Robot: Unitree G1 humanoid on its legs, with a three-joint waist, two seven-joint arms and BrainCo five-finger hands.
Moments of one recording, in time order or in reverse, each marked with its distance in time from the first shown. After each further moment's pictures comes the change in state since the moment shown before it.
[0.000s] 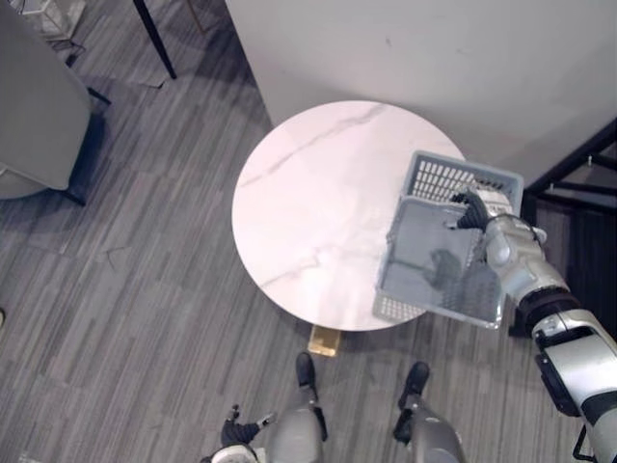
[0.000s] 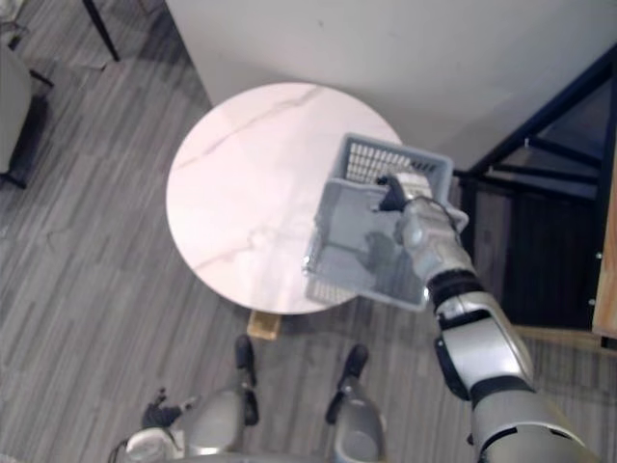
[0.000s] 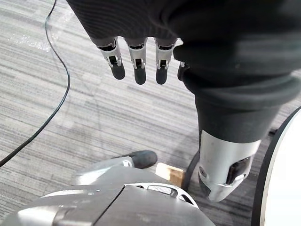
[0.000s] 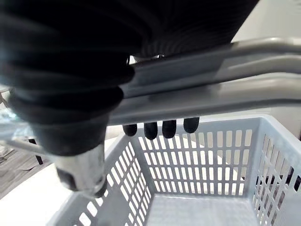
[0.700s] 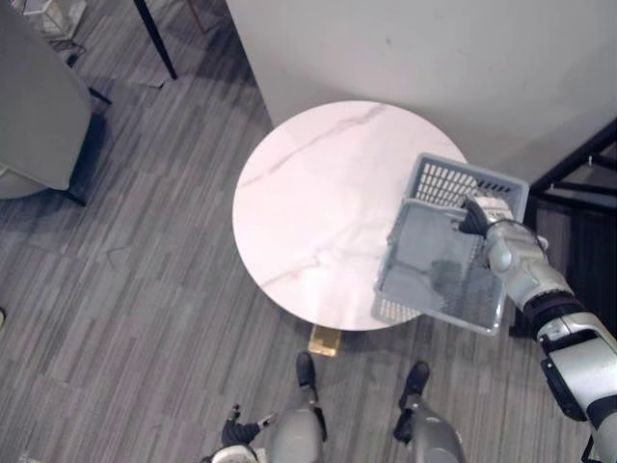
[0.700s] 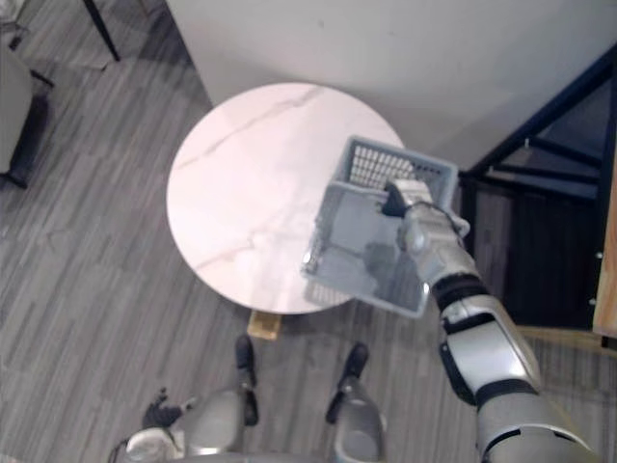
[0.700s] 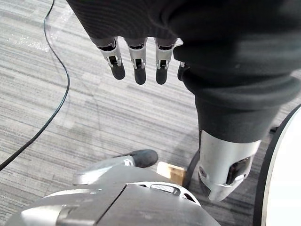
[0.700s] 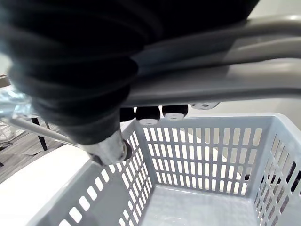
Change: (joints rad) left arm 0.000 0.005 -0.011 0.001 0.007 0.001 -0.004; right arm 0.019 -0.026 0.050 -0.021 -0.030 -0.020 0.015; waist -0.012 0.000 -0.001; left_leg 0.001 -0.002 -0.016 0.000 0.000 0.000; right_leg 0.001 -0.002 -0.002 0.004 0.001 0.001
